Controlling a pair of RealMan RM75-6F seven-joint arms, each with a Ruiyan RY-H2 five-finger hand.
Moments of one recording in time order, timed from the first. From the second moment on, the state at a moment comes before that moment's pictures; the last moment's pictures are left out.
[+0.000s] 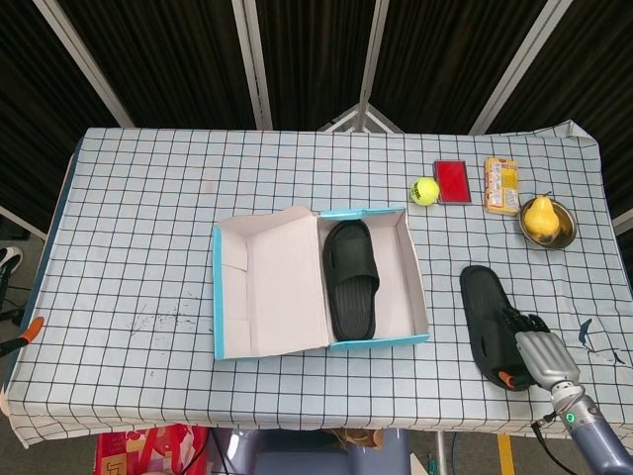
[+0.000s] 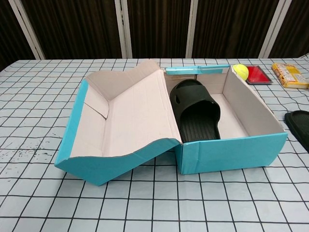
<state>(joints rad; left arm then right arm) -0.09 -1.13 -0.10 -1.53 1.44 1.52 -0.04 0.31 -1.11 -0.04 -1.57 -1.28 0.96 -0.03</state>
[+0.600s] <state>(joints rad) -0.10 -1.14 -0.10 -1.54 1.44 1.52 -0.02 0.33 -1.16 -0.03 -1.47 -1.31 0.94 0.01</state>
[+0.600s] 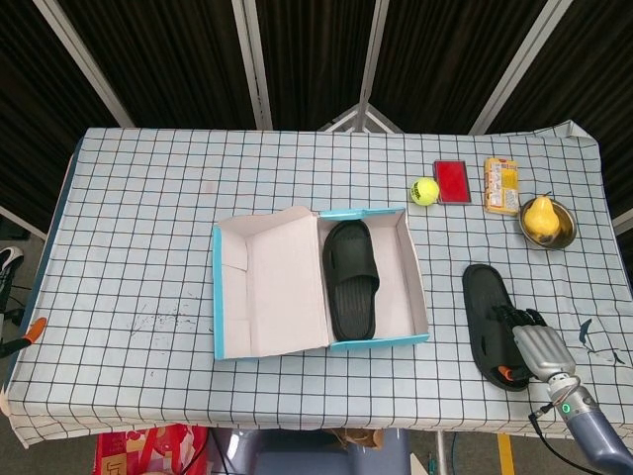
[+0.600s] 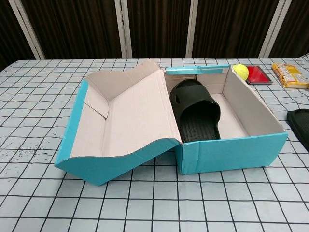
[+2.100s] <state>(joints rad) -0.09 -1.13 -0.10 -1.55 1.45 1.53 -0.03 0.27 -0.98 0.01 -1.49 -1.39 1.10 0.22</state>
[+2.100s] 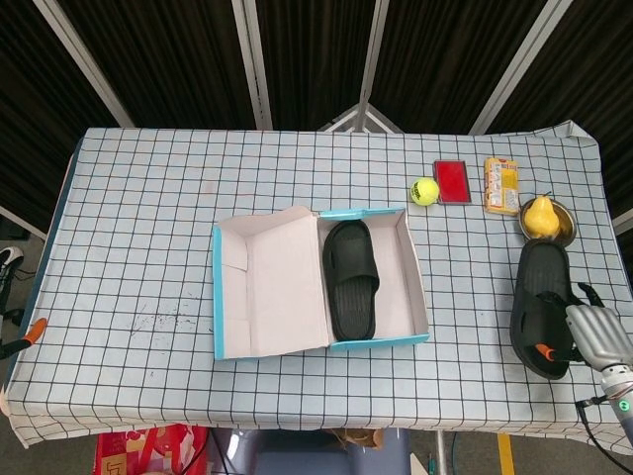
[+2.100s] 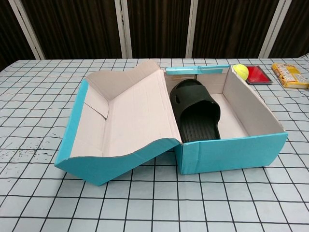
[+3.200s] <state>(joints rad) -0.09 -1.13 -0.11 -1.52 1.43 1.52 -0.06 0.68 -0.87 0.26 -1.74 -1.44 0.79 0.64</state>
